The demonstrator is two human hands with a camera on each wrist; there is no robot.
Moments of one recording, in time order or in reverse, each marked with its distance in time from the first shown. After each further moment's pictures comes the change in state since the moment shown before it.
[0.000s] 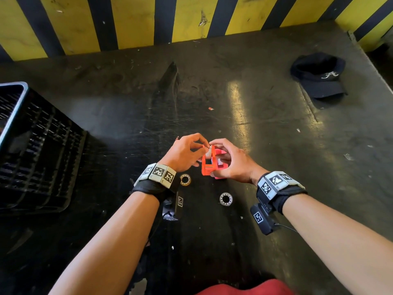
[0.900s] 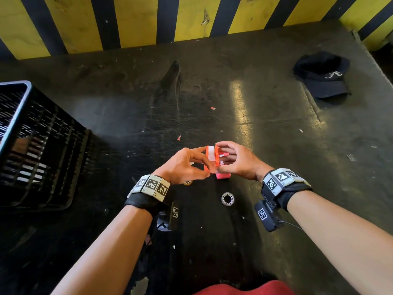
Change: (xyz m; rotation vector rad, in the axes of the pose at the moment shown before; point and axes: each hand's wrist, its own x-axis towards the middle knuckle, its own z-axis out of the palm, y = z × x) left_hand -0.030 -0.010 -0.001 -0.033 -0.223 0.065; right_hand 0.007 0.008 -0.008 0.172 -0.040 0.111
